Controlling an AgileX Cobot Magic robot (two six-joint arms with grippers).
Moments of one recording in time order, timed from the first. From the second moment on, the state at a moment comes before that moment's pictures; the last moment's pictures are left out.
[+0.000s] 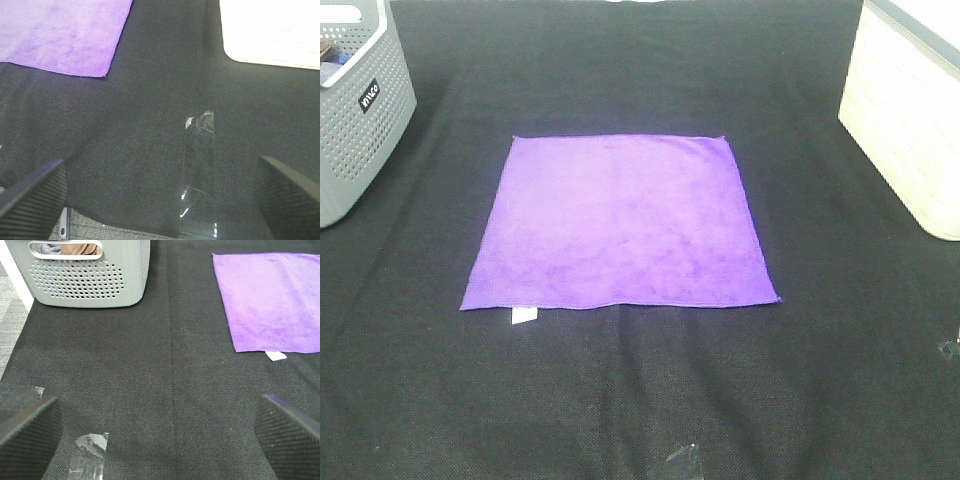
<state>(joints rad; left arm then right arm) 0.04 0.00 -0.52 -0.03 1.09 0.00 0.04 0.00 -0.46 0.10 1.11 -0.16</state>
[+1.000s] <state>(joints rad) 0.04 0.23 -0.61 -0.02 1.17 0.00 0.04 0.20 -0.54 0.15 1.13 -0.14</state>
